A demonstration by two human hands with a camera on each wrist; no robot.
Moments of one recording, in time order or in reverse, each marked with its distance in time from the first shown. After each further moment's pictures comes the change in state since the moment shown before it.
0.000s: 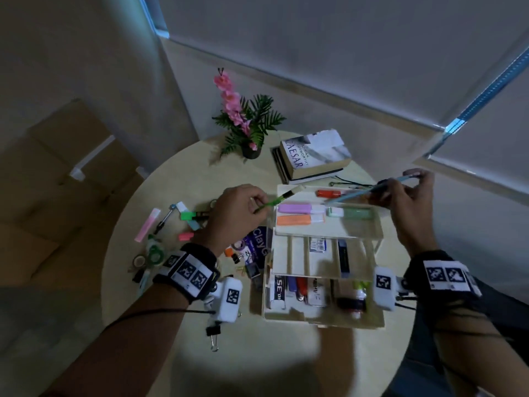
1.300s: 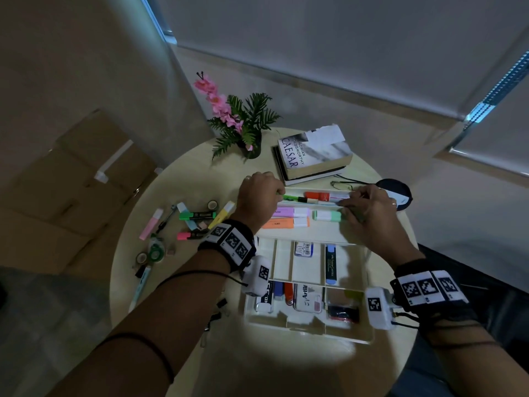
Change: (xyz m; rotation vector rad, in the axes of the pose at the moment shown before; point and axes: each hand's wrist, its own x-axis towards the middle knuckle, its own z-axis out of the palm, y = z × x) left_hand 0.076 0.044 0.082 0.556 -0.117 -0.088; right_hand 0.040 0.084 -0.024 -0.849 -0.462 -0.532
